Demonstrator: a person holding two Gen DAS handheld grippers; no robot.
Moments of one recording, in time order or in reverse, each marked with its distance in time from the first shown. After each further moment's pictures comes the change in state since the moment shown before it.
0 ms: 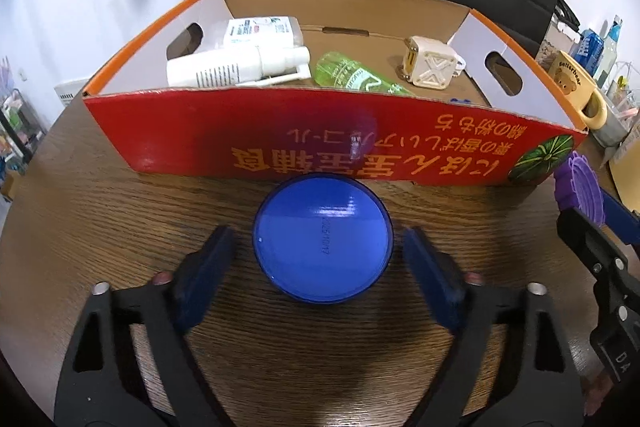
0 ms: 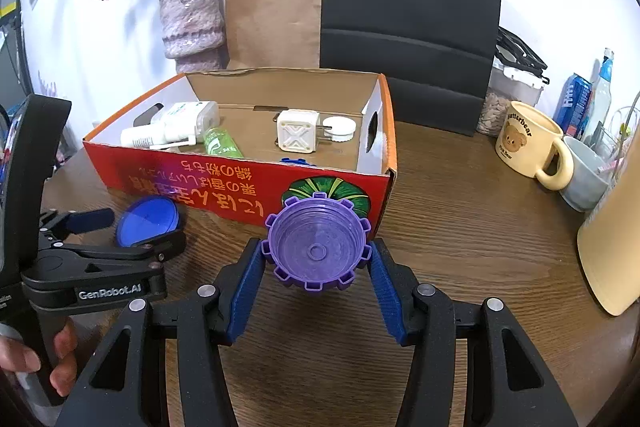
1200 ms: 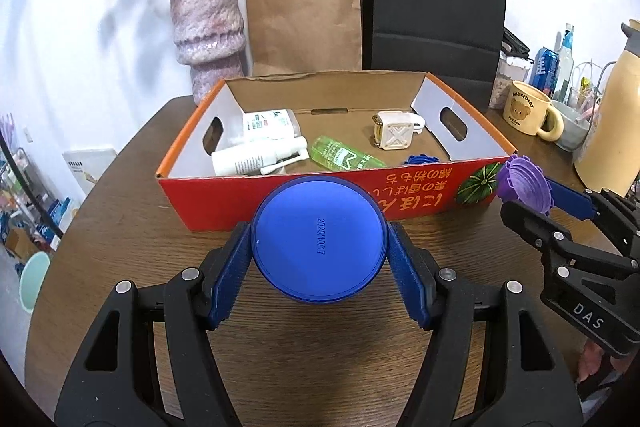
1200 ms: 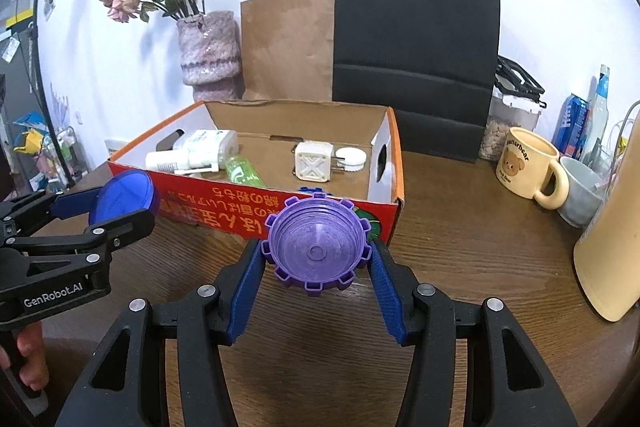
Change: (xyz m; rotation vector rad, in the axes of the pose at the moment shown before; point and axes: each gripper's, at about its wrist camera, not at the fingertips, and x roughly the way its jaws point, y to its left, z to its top) left arm -0.080 0.009 -0.008 0.108 -0.246 -0.027; right arm -0.028 0.015 0.002 -0.011 -0.115 0.026
